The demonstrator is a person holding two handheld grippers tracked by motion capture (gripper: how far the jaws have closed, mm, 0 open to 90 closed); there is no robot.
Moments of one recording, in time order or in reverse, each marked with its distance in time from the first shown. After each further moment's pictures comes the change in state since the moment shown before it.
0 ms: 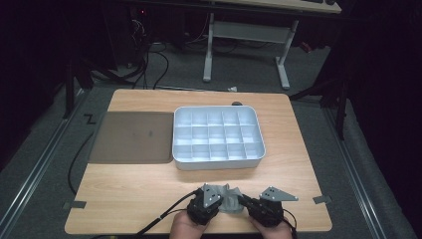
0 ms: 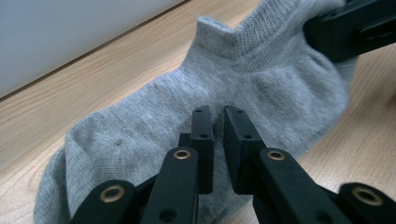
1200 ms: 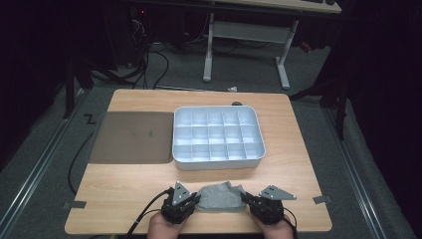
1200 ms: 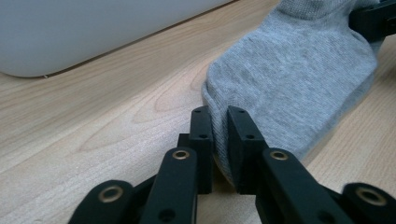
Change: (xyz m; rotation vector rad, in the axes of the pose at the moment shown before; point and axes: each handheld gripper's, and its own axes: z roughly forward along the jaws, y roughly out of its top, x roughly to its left) left arm 0.048 -0.030 -0.041 -0.040 0.025 -0.103; right arm -0.008 -0.003 0.006 0.026 -0.090 -0.041
